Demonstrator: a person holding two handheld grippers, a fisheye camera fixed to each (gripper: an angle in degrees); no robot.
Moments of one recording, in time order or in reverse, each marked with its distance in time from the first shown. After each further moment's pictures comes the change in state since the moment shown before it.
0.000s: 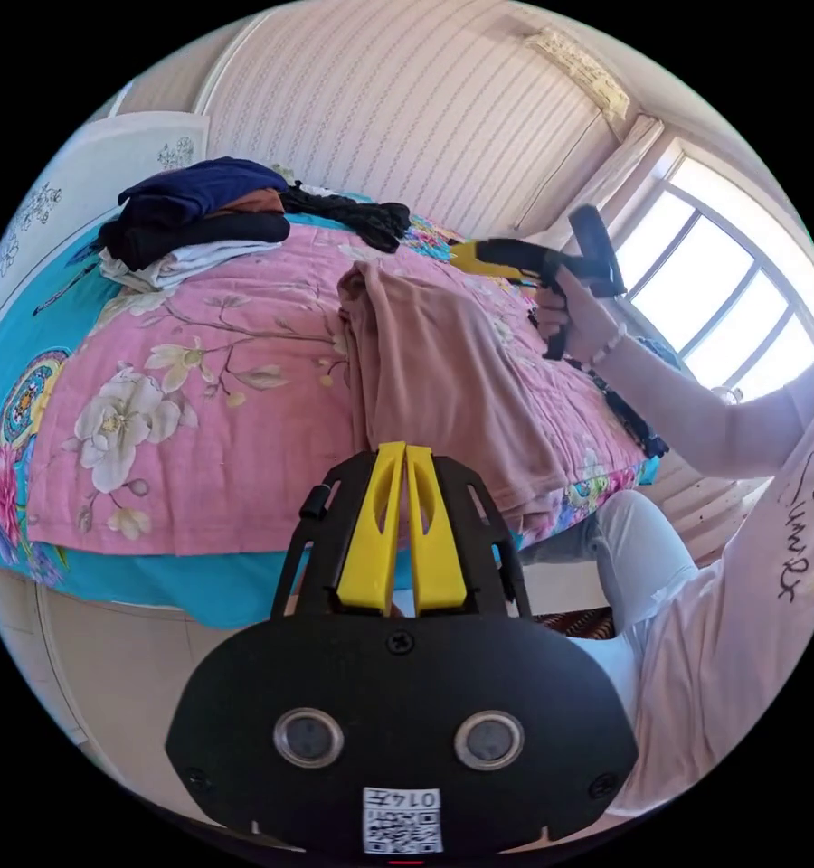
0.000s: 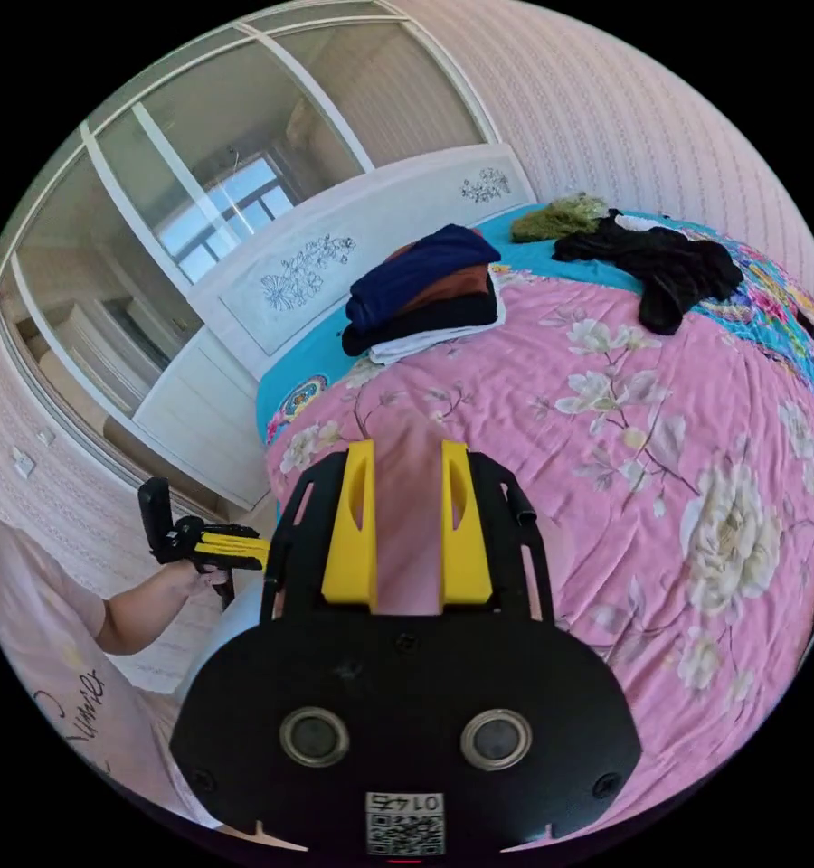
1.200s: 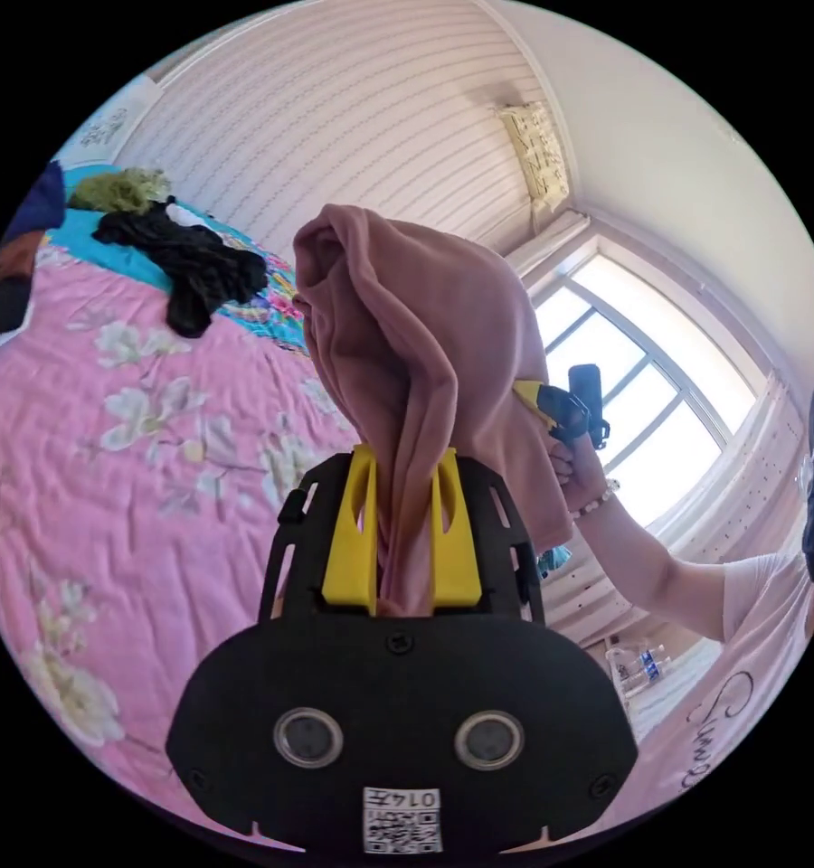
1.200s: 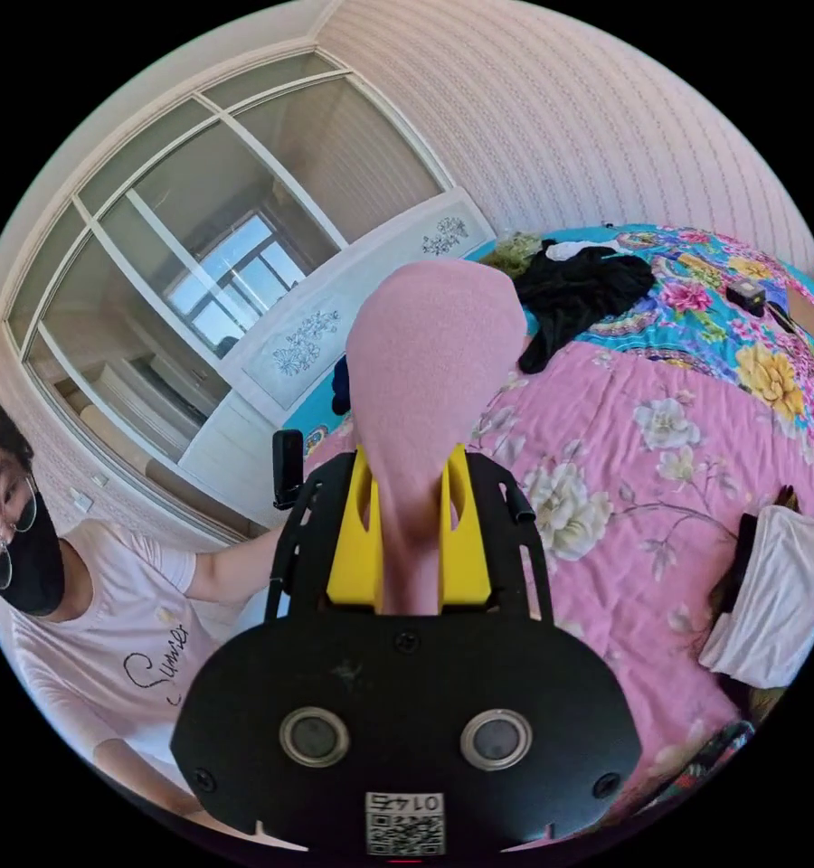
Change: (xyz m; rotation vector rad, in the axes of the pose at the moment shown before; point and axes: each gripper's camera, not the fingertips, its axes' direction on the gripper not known) left arm 0.141 -0.297 0.253 0.192 0.531 0.024; right arm 0.132 -0.090 -0.318 0.049 -0.049 0.094
